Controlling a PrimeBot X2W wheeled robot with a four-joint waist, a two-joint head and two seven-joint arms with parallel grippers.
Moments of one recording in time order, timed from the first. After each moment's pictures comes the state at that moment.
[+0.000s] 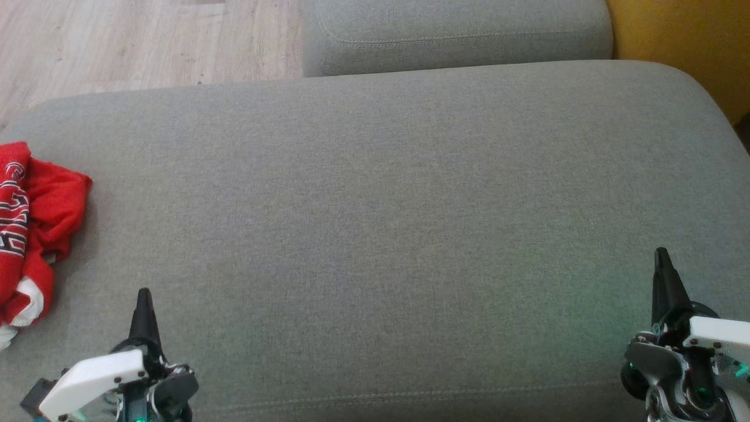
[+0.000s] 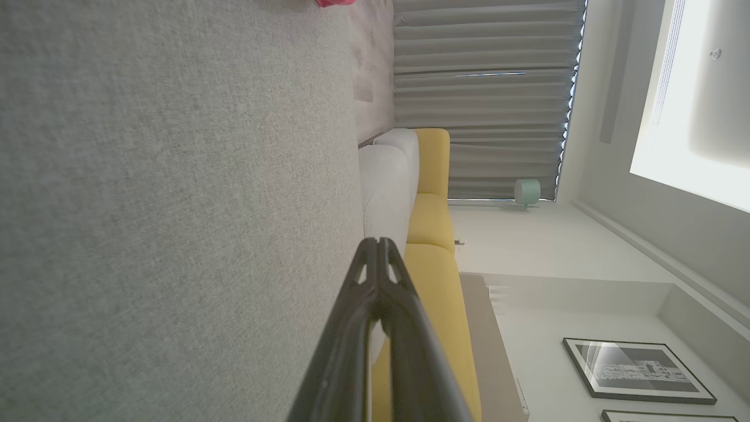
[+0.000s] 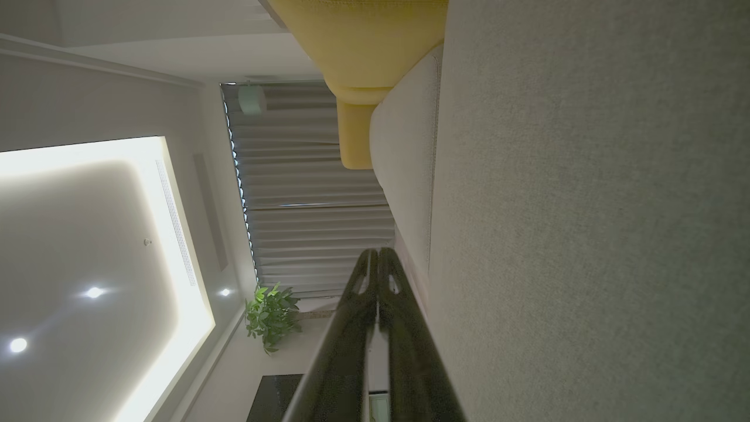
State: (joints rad) left arm -0.06 0.04 0.08 0.28 -1.60 -0.12 0.11; right arm -0.06 -0.04 -0.13 0.28 1.61 0.12 0.11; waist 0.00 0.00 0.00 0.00
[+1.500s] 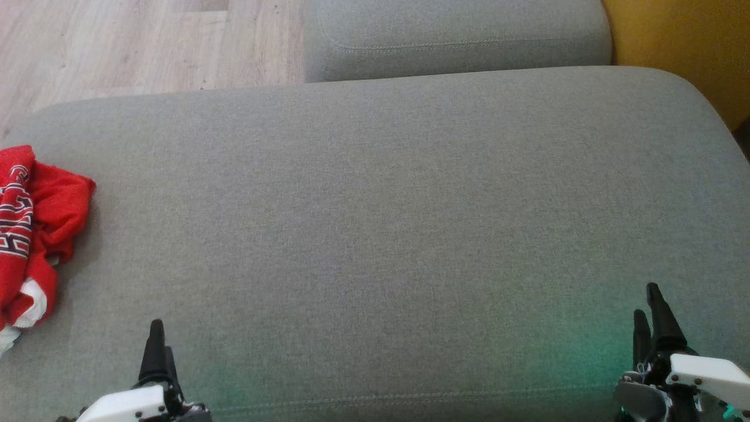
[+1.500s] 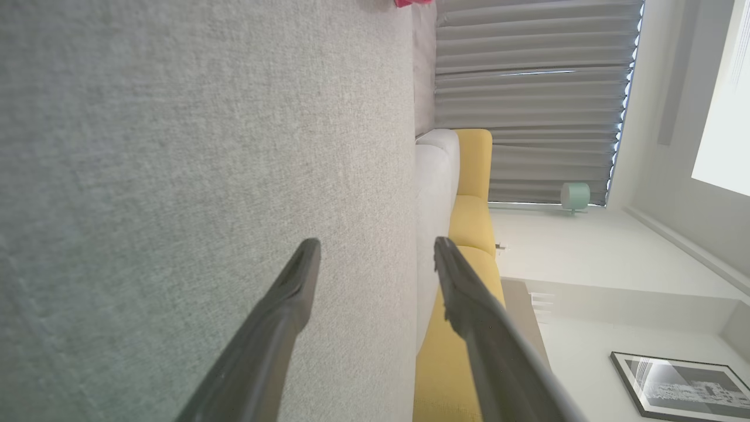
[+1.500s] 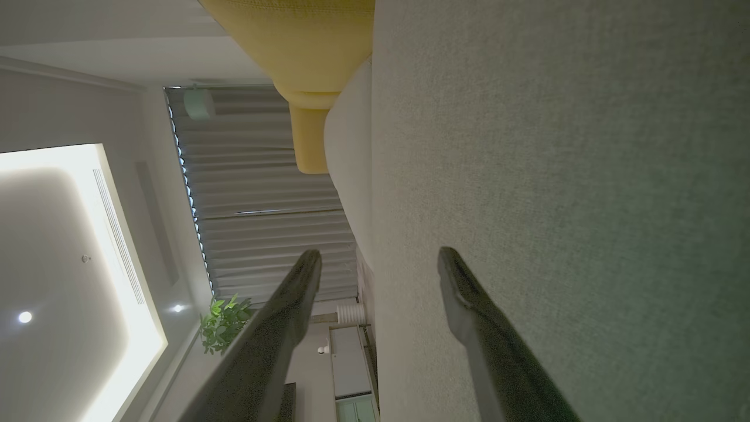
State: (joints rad) left arm 0.02 0.03 0.04 0.34 -1.58 -0.12 0.07; right arm 0.01 -0.03 -0.11 0.36 1.59 0.12 0.08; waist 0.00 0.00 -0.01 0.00
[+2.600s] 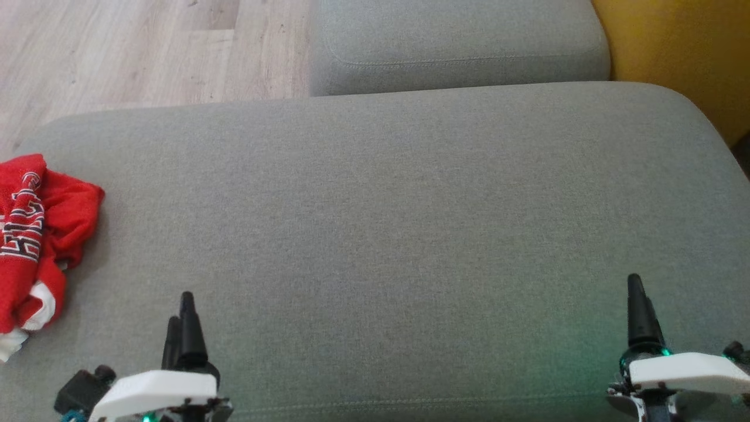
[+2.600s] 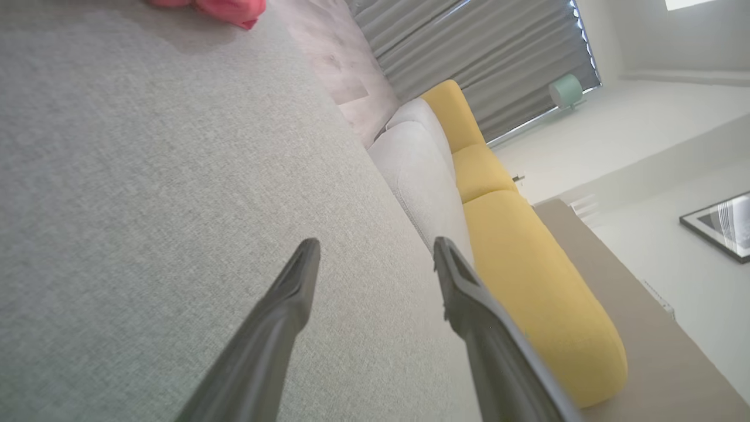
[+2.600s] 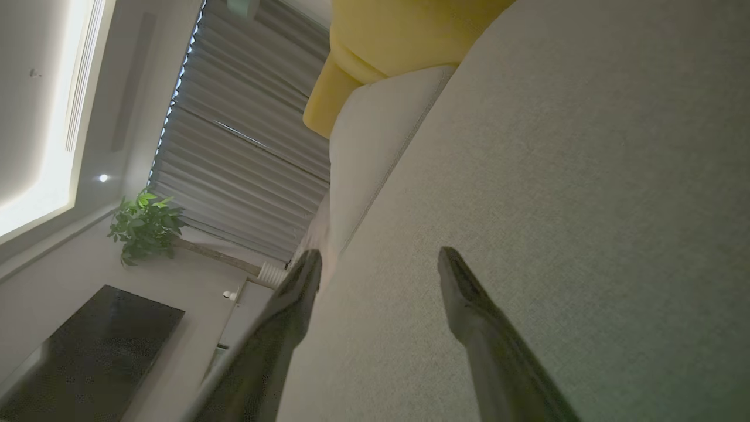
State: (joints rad) left arm 0.03 0.03 -0.06 0.22 -1.10 -0.07 -0.03; right arm 0.06 -0.03 -0.06 0.24 1.06 0.12 -0.02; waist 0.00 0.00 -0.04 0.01
